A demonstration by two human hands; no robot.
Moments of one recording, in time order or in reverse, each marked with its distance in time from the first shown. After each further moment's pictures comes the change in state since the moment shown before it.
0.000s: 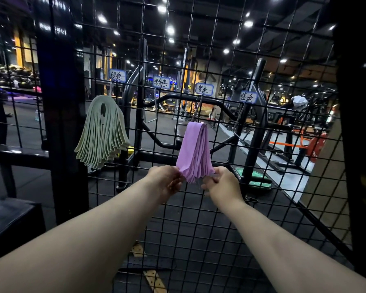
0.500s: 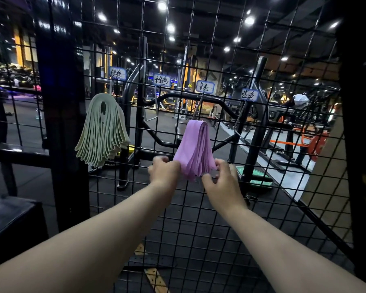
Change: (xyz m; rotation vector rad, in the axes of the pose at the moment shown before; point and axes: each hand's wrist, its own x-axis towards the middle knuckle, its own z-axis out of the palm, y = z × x) left_hand -0.009 -0.004 0.000 0.329 0.184 0.273; right_hand -0.014 -0.004 -0.003 -0.172 0.060 -0.127
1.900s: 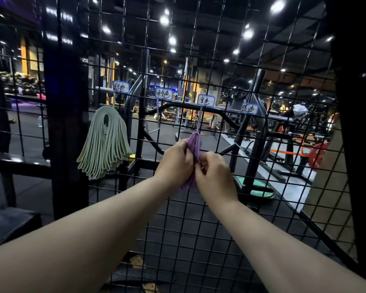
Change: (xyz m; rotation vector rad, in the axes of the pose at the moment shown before) left_hand 0.013 0.045 0.007 0.343 -0.119 0.658; right_hand 0.021 -0.052 0.000 -0.062 0.175 -0.292
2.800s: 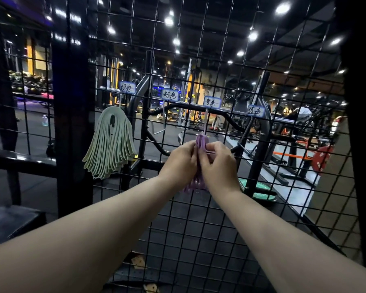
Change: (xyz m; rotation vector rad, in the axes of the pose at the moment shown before) left_hand 0.000 0.002 -0.006 -0.096 -0.068 0.046; right_hand 0.025 -0.010 0.004 0.113 0.073 0.022
